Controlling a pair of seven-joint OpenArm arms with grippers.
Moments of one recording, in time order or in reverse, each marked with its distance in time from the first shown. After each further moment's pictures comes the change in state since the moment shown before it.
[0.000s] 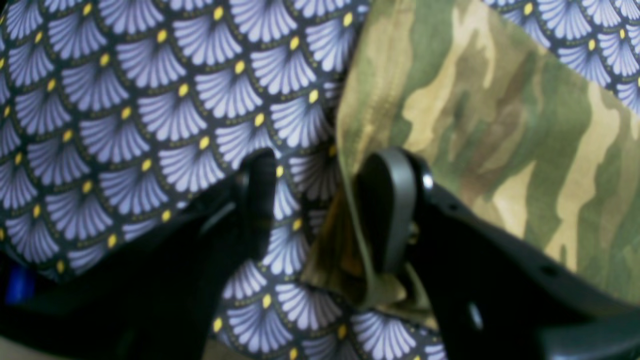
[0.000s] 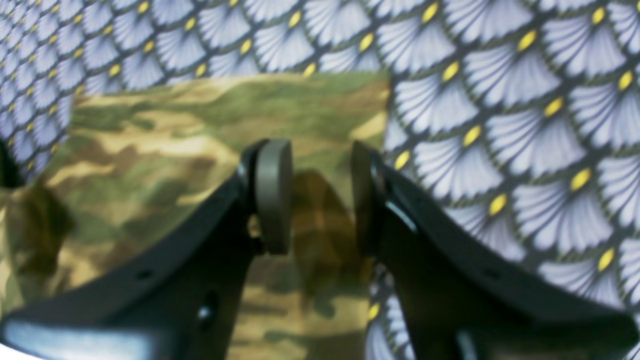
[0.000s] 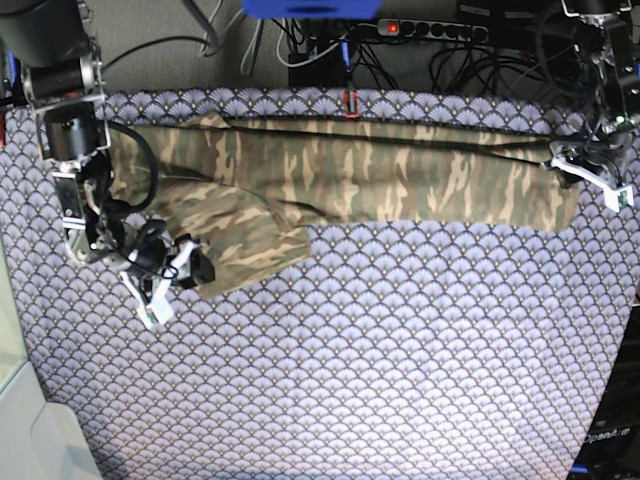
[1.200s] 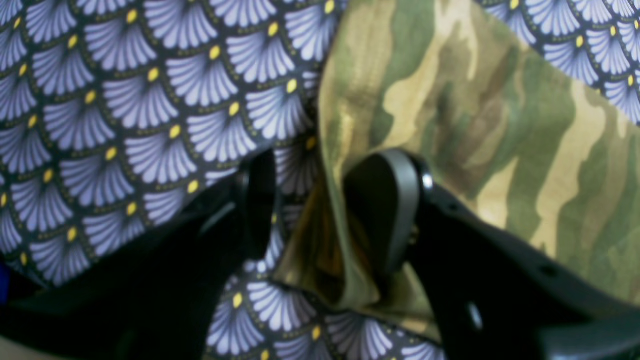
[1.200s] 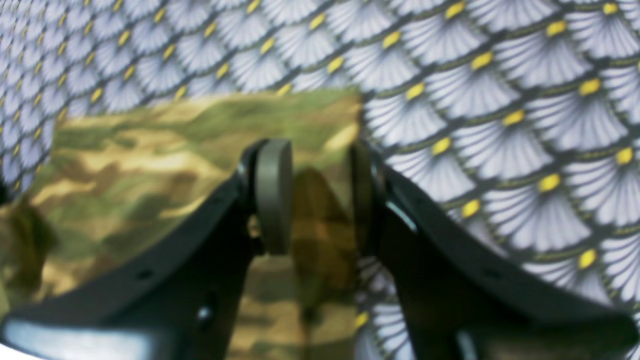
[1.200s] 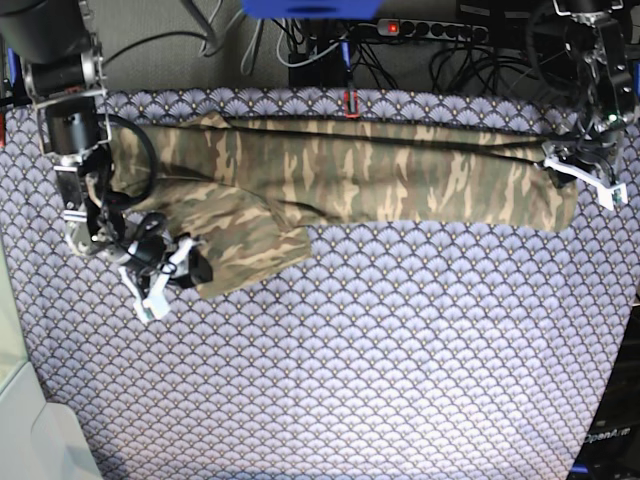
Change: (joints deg) left arm -0.2 2.1 0.0 0.0 0.2 0.4 -0.7; right arm -2.2 0.0 0.2 1.2 -1.0 -0.4 3.4
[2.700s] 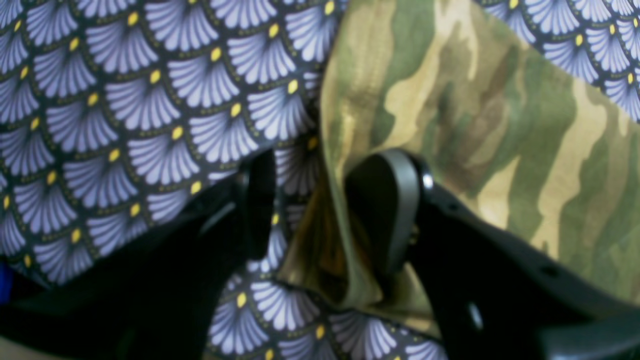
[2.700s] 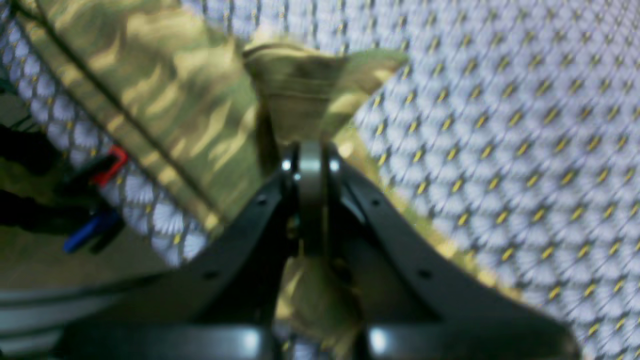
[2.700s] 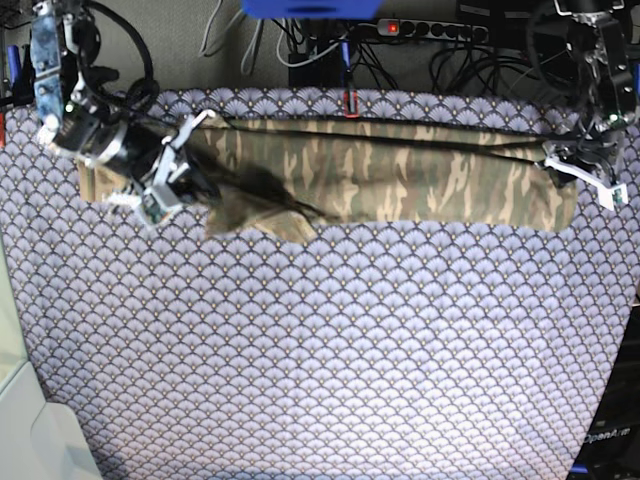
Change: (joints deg) left arm 0.0 -0.3 -0.1 0.0 0.0 0.0 0.1; right arm -36.9 2.9 11.1 57.9 -0.9 0.3 -12.7
